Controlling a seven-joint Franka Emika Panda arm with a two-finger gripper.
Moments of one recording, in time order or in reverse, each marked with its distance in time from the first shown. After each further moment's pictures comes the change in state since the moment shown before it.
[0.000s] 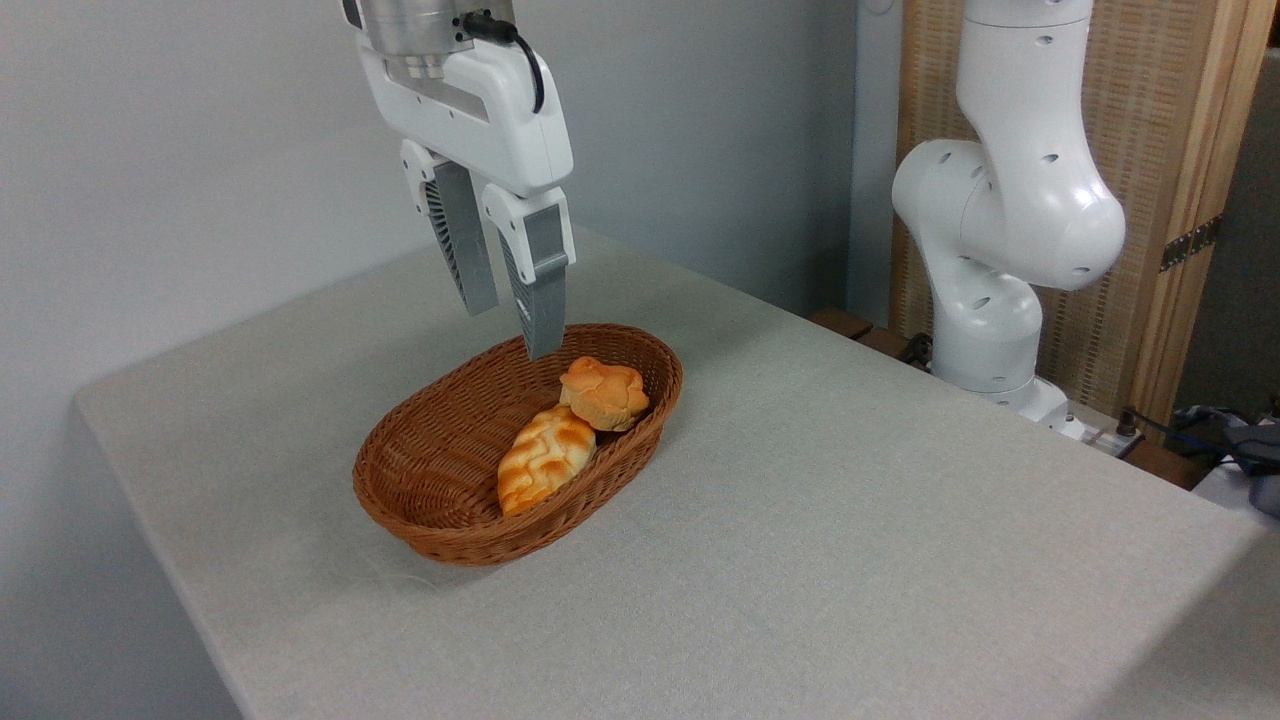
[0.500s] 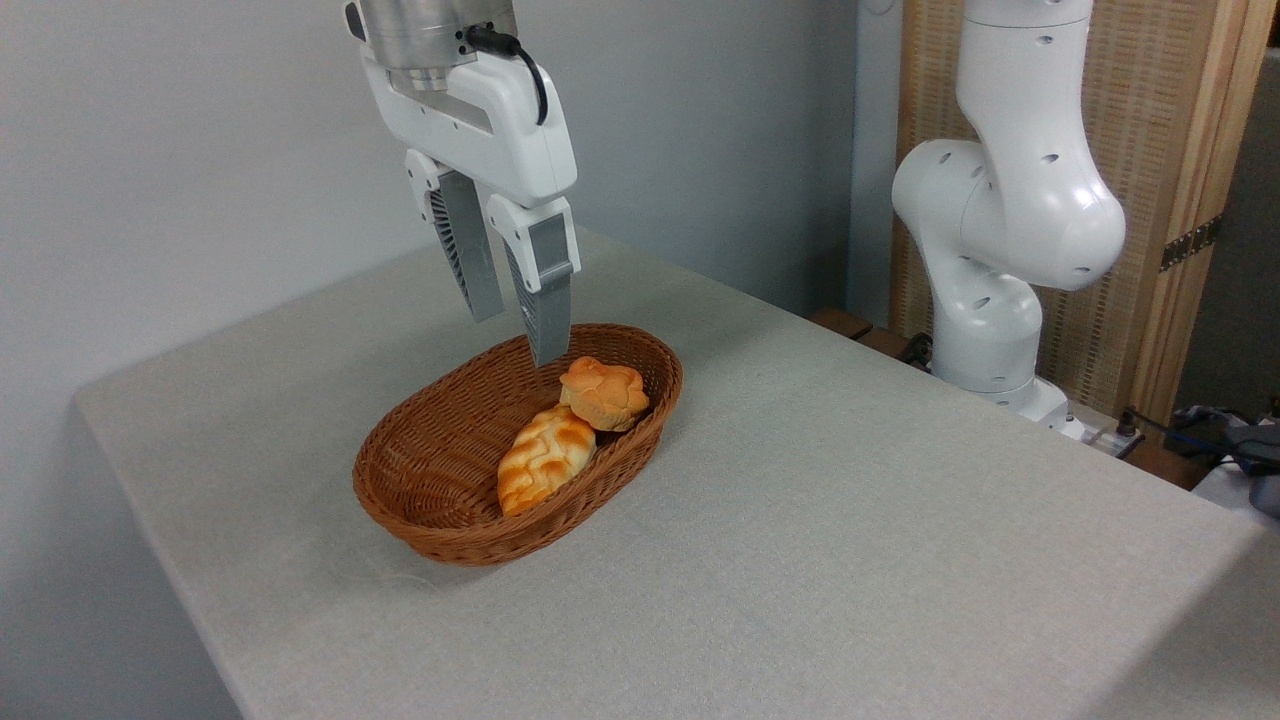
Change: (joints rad) arm 0.004 0.000 -0.001 -0.011 0.000 0.000 0.000
